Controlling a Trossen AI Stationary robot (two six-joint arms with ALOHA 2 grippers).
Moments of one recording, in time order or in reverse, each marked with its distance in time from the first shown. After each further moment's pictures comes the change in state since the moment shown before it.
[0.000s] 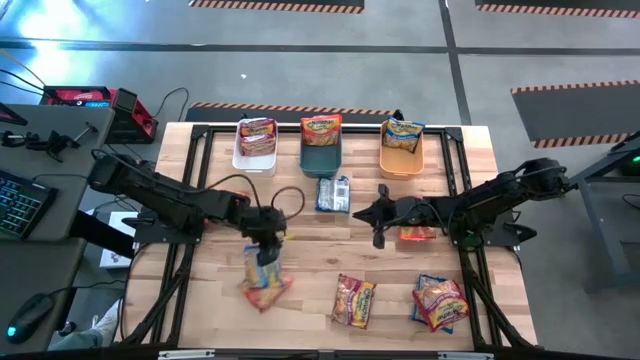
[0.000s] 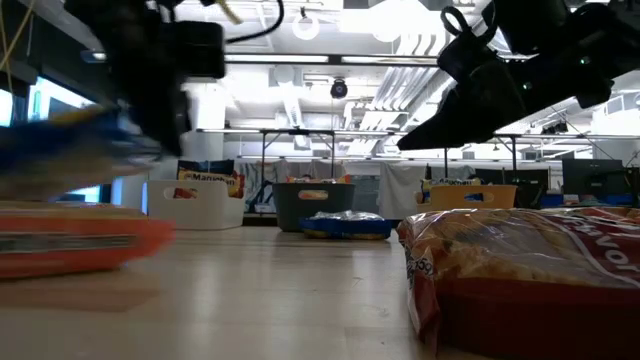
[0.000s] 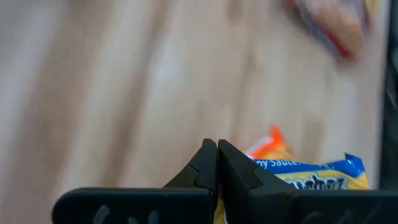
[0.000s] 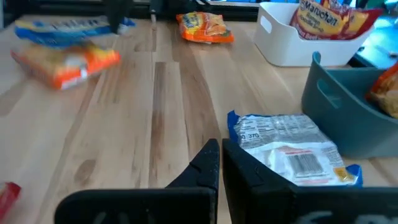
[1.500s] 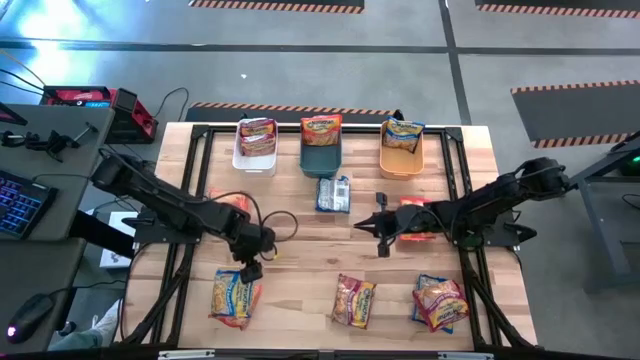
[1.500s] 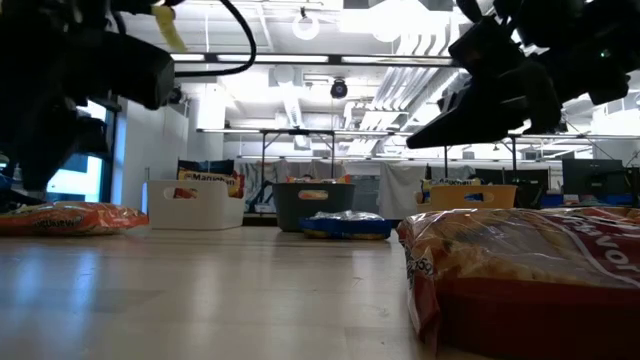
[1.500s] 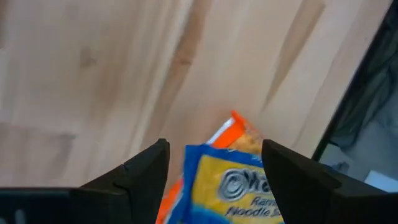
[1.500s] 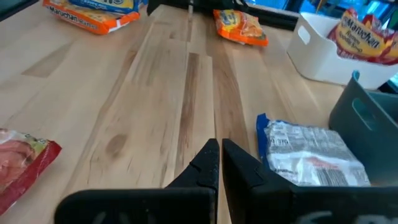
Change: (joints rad) left arm -0.130 0.050 0.000 -0.202 0.265 -0.257; right arm 0.079 0.000 0.000 -0.022 -0.011 -0.148
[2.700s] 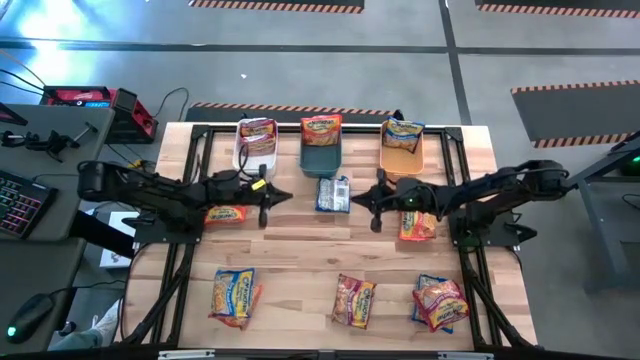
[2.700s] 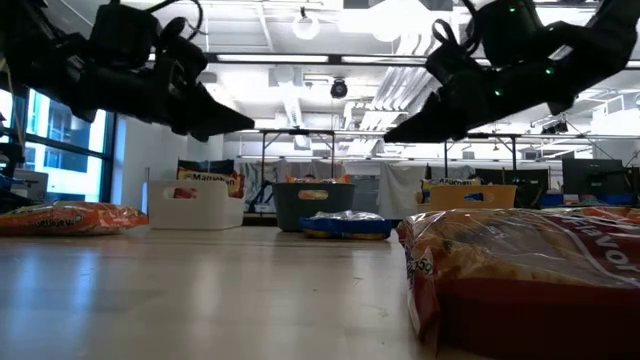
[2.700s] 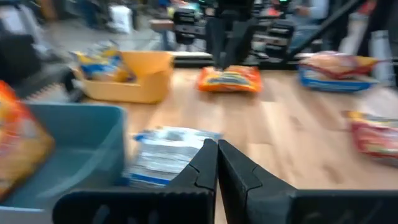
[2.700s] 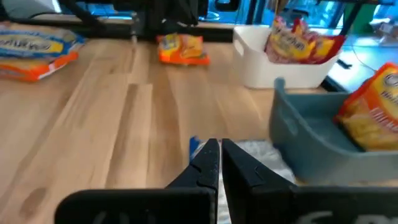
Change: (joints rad) left arm 0.518 -0.157 -0.555 1.458 -0.229 0.812; right arm -0.273 -0.002 0.009 0.084 -0.147 0.042
